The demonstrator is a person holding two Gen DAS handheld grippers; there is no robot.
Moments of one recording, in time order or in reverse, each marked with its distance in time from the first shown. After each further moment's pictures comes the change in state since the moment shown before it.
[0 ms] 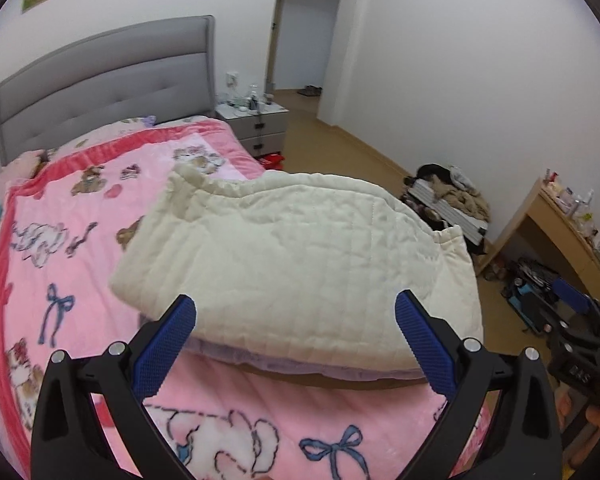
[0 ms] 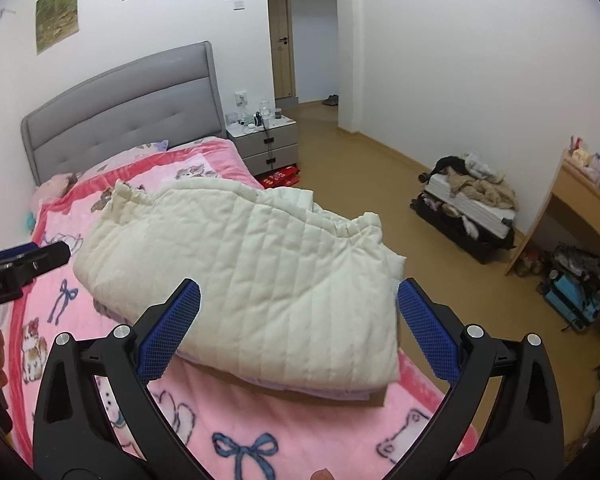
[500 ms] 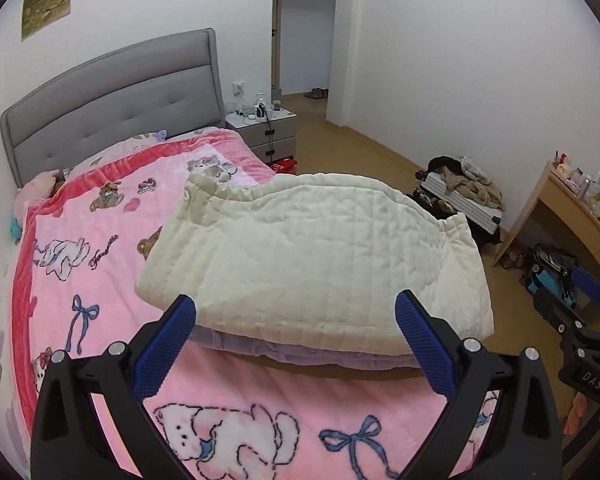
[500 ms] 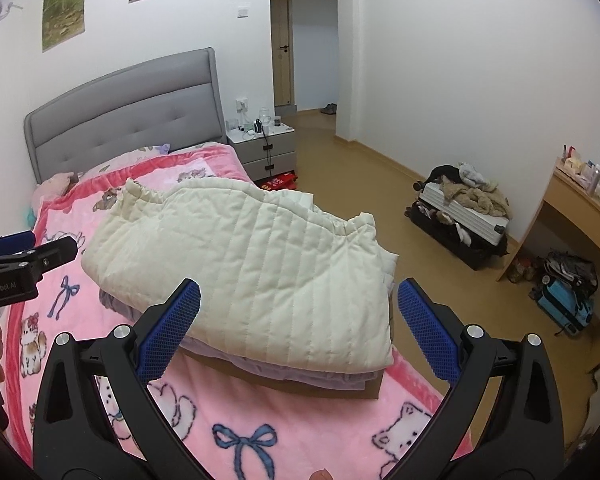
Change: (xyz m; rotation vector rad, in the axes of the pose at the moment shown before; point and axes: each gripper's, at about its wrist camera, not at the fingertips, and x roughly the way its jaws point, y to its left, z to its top) left arm -0.019 -0.015 -0.005 0.076 -0.008 0.049; right arm -0.020 0.005 -0.006 -0.010 -0.023 -0.015
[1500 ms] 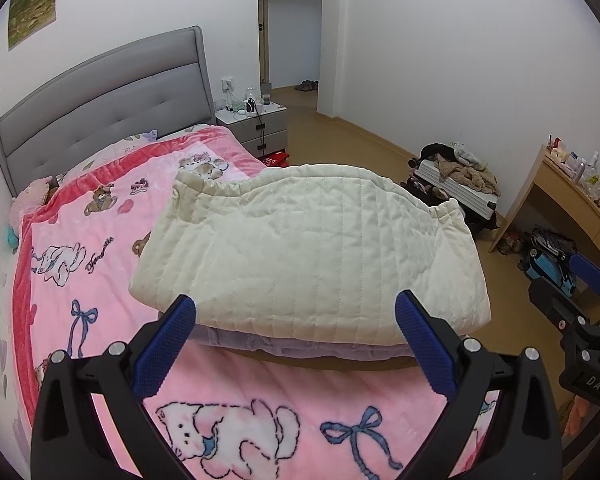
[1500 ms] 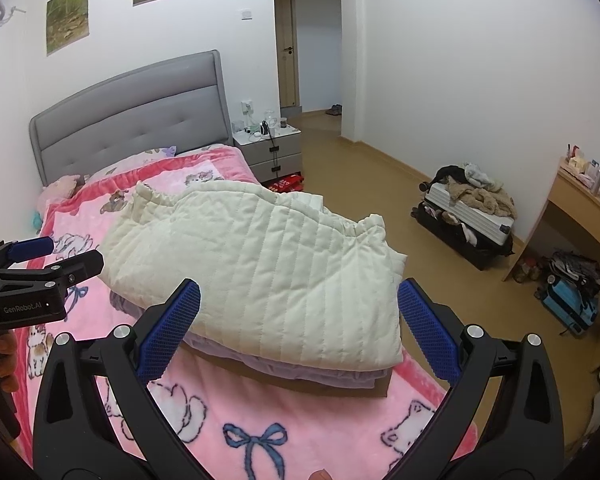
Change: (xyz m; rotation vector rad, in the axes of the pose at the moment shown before) left arm 0.000 -0.009 0.000 0.034 0.019 -0.008; right arm -0.010 0.012 -0.002 0.008 0.004 0.016
